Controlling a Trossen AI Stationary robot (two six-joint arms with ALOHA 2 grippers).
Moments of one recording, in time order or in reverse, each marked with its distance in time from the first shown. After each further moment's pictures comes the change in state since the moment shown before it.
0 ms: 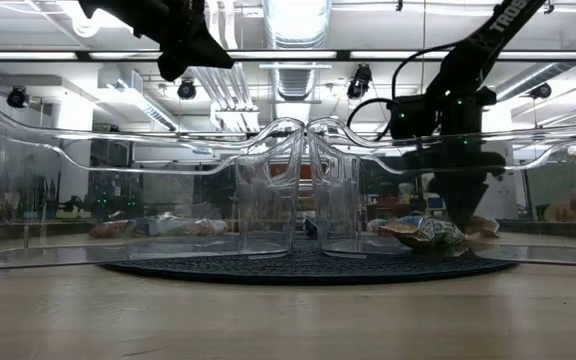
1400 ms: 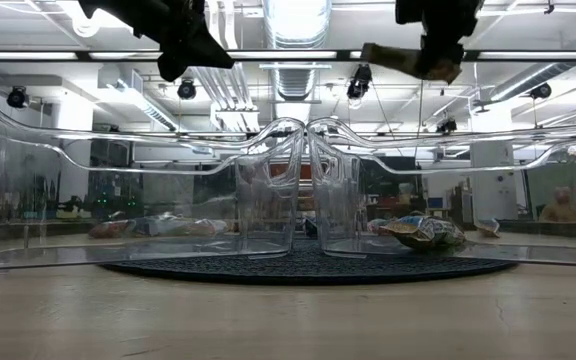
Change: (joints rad) left arm 0.000 0.000 0.000 0.000 0.000 -0.010; right arm 0.298 -0.312 0.503 -0.413 -0.009 0.453
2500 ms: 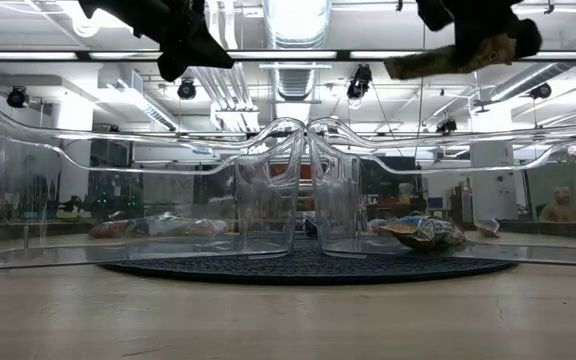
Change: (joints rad) left arm 0.000 0.000 0.000 0.000 0.000 0.004; right arm 0.374 0.013 -0.083 -0.004 0.125 0.913
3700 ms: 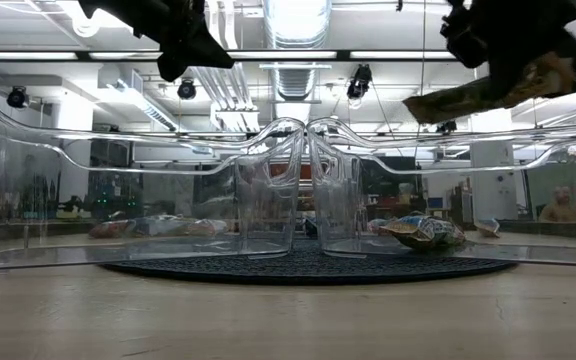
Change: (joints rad) left arm 0.000 0.000 0.000 0.000 0.000 -0.011; right arm 0.226 0.000 -0.270 0.348 0.010 0.457
